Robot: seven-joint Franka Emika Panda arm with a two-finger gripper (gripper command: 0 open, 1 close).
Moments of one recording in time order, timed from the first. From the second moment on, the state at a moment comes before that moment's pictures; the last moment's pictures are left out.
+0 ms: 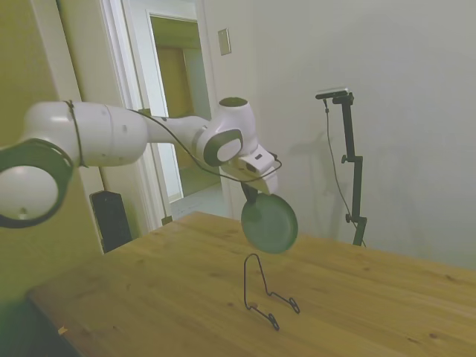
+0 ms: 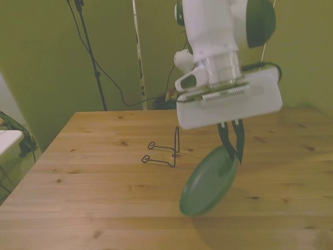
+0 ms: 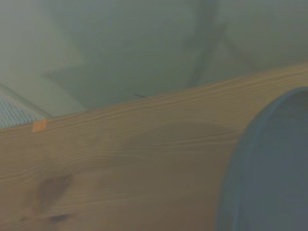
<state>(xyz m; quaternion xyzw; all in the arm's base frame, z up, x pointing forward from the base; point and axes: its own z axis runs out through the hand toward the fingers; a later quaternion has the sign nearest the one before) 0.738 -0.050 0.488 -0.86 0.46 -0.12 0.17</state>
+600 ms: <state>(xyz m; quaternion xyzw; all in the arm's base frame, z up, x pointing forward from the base) 0.787 0.008 0.414 -0.89 0.45 -0.09 0.03</state>
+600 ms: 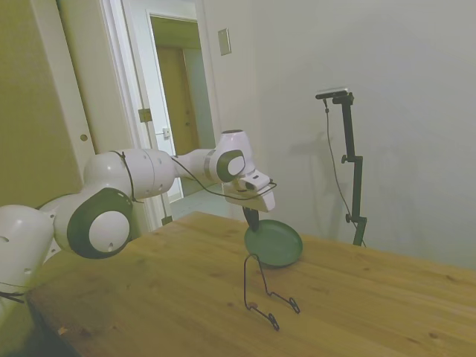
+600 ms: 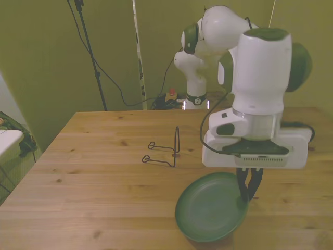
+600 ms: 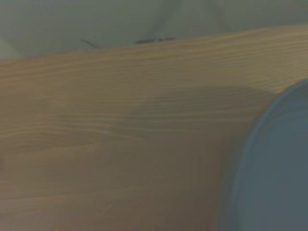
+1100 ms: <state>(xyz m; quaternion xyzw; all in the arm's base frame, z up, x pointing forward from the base) 0.791 0.021 0.393 -0.89 0.44 -0.08 0.01</state>
